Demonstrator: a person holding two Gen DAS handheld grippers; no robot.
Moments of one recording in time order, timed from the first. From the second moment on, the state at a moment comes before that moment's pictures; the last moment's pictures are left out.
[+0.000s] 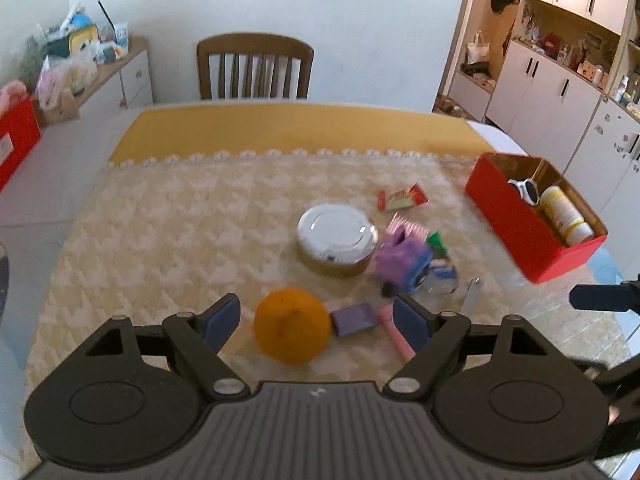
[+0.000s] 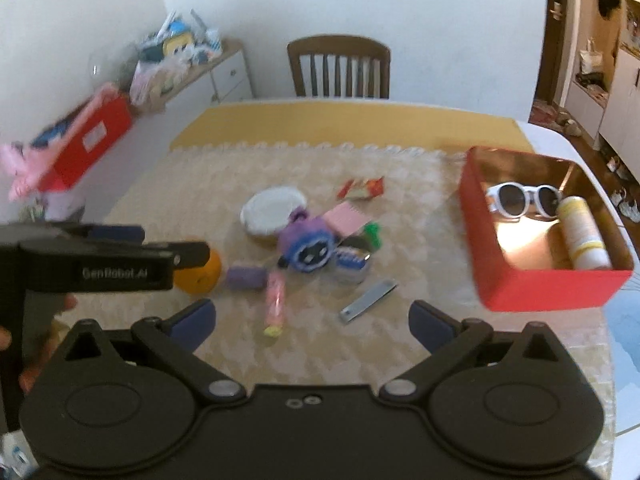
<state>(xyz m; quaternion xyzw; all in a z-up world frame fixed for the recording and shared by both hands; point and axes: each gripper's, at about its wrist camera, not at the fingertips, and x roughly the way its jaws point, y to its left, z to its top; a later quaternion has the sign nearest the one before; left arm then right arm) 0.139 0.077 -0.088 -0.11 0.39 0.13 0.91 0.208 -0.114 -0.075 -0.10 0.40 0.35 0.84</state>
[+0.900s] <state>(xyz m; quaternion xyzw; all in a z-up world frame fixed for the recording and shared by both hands) 0.158 0.109 -0.137 -0.13 0.41 0.10 0.89 0.230 -0.037 -0.139 -0.16 0.45 0.34 0.81</state>
